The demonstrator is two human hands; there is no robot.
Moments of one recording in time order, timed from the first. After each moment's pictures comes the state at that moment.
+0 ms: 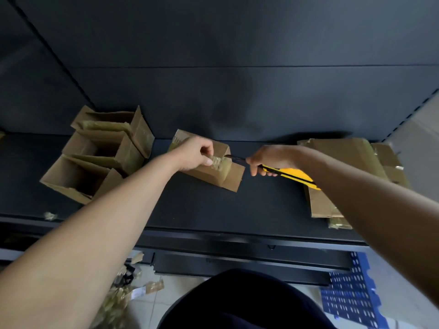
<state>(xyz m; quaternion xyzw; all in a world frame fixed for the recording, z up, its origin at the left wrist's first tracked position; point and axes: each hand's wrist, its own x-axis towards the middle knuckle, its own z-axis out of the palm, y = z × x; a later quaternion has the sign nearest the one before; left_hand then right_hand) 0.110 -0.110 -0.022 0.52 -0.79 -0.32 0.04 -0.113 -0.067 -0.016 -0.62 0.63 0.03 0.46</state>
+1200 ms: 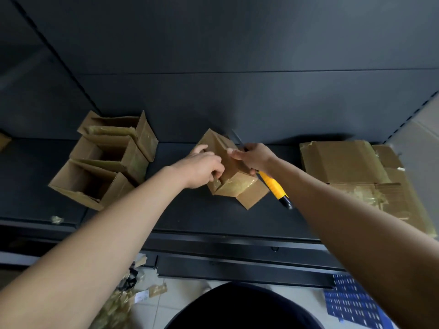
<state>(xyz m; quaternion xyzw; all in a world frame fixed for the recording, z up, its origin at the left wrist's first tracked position) 0.115 -0.091 -0.023 0.37 -0.91 -0.14 -0.10 -0.072 -0.077 -0.040 -0.51 0.72 -0.20 0.43</state>
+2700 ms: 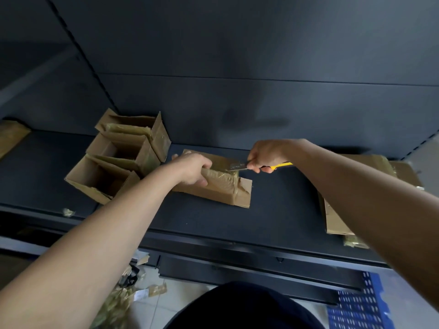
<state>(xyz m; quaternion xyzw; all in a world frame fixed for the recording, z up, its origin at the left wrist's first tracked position) 0.145 -0.091 -0.004 0.59 -0.77 -0.20 -0.14 -0.077 -0.111 0.002 -0.74 0.57 0.15 0.32</state>
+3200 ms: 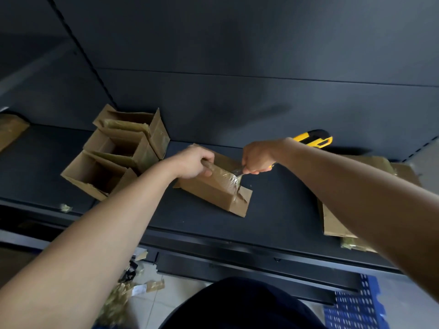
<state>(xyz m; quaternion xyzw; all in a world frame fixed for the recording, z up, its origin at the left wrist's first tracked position) 0.141 -0.102 -0.004 0.56 -0.77 -0.28 -0.04 -0.056 -0.112 0.003 -0.76 0.54 0.23 0.28</state>
